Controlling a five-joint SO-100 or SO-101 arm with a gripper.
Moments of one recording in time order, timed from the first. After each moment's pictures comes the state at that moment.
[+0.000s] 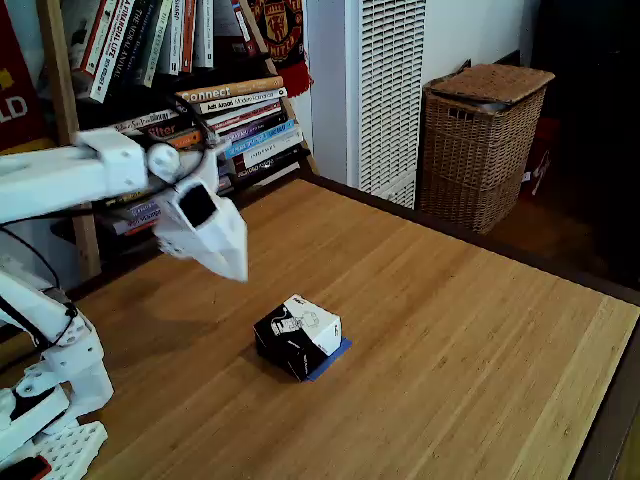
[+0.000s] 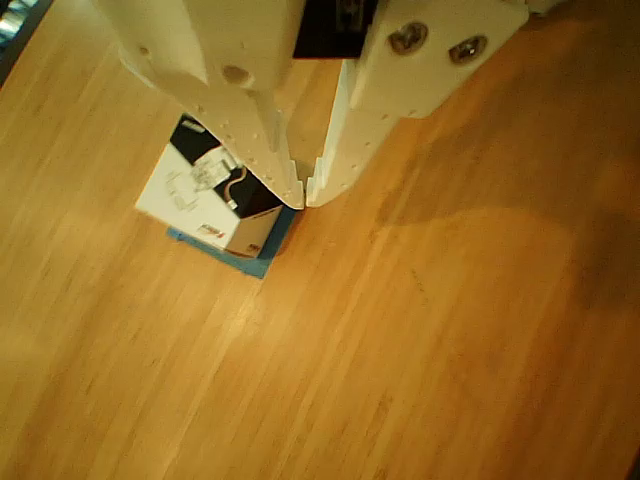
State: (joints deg) arm 1.0 119.5 128.4 62.6 -120.9
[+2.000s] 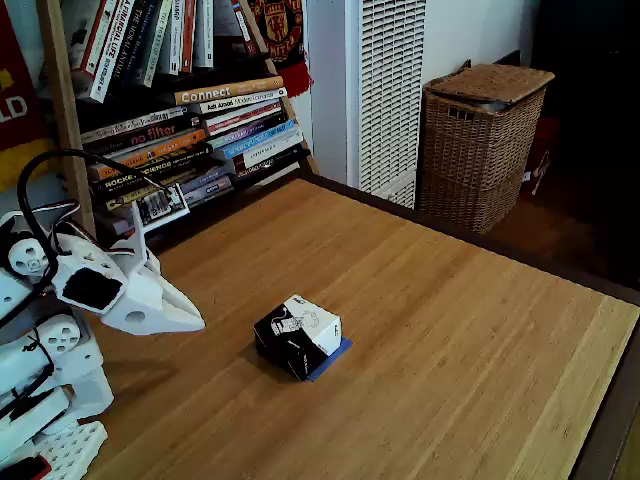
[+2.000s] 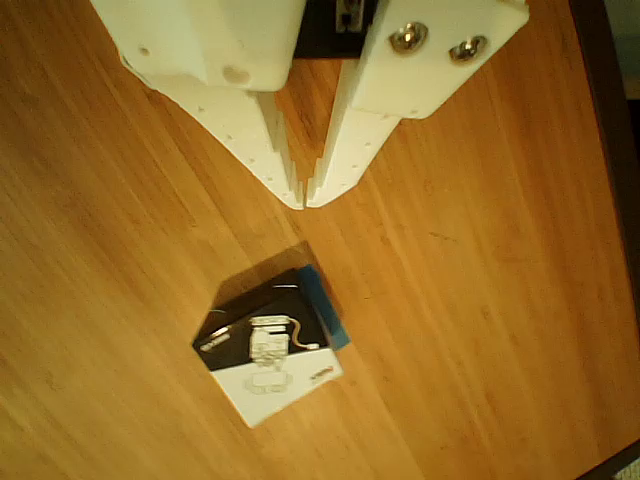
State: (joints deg) arm 11.3 192.8 167.2 77.6 -74.4
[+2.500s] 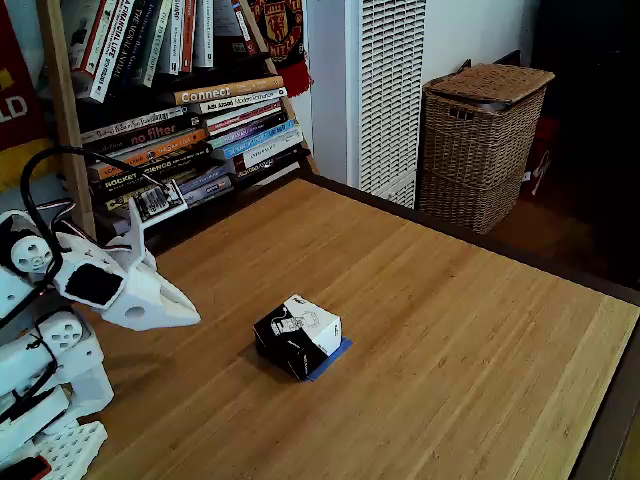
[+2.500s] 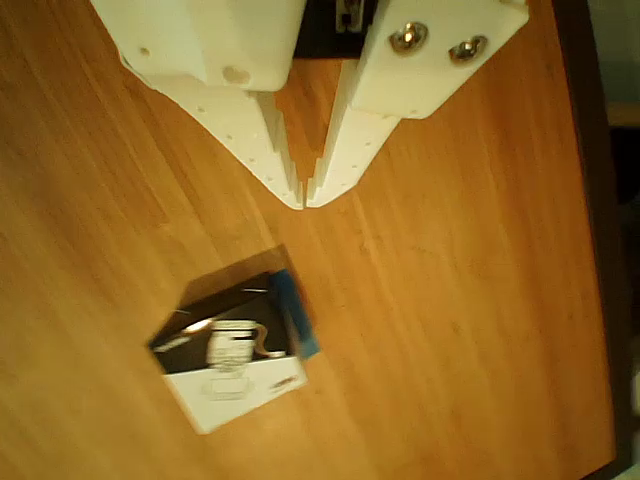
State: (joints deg) arm 5.1 192.9 167.2 77.6 -73.7
